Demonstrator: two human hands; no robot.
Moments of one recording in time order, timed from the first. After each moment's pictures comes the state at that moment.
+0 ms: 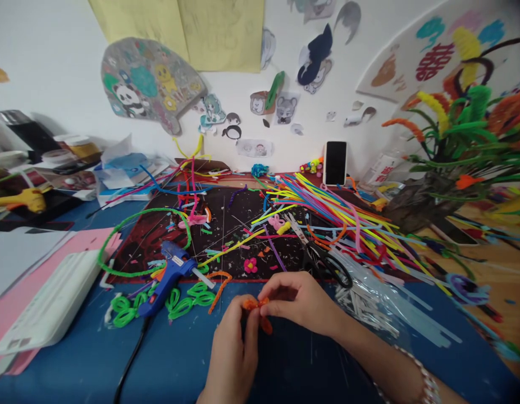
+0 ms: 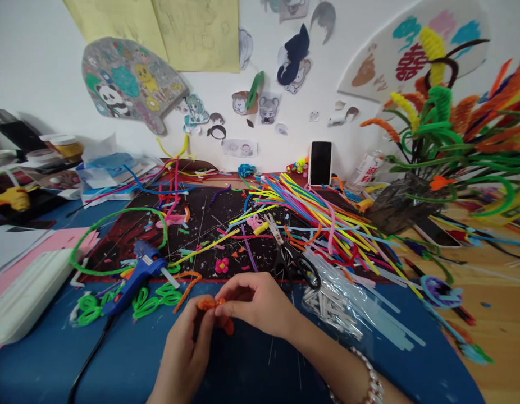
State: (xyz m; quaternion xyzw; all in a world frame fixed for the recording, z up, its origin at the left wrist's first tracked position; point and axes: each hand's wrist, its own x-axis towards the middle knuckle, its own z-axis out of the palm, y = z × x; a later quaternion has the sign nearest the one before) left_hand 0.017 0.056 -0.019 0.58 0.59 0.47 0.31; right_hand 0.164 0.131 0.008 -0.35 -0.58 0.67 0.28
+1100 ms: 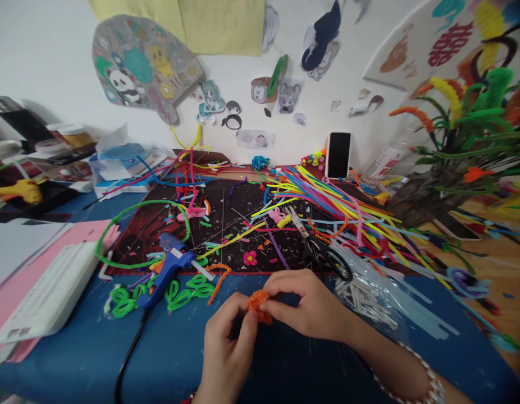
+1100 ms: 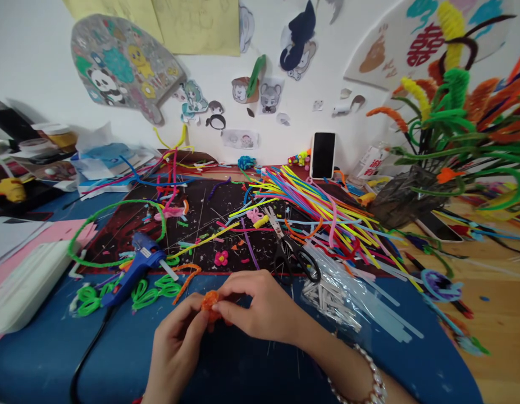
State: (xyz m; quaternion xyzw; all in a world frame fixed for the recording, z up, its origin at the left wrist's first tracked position) left_hand 0.013 0.053 -0.006 0.56 0.56 0.52 0.33; right_hand 0.167 0.125 0.023 -0.29 -0.79 0.44 0.30
